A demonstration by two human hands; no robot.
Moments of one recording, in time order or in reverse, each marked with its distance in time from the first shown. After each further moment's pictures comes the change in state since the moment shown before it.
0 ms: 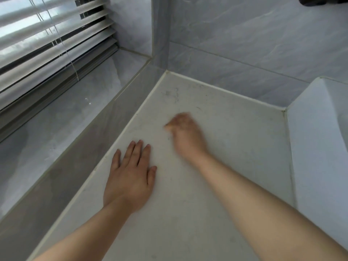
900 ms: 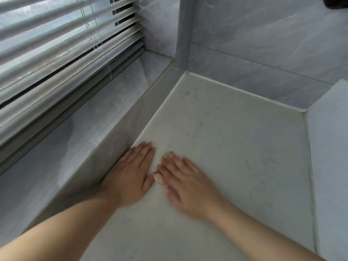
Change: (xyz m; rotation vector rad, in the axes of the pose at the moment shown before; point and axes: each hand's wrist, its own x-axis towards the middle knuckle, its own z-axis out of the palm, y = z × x) left_hand -0.020 -0.065 -0.010 0.113 -0.084 0.242; right_hand -0.104 -0.059 0.008 -0.093 -0.172 -0.382
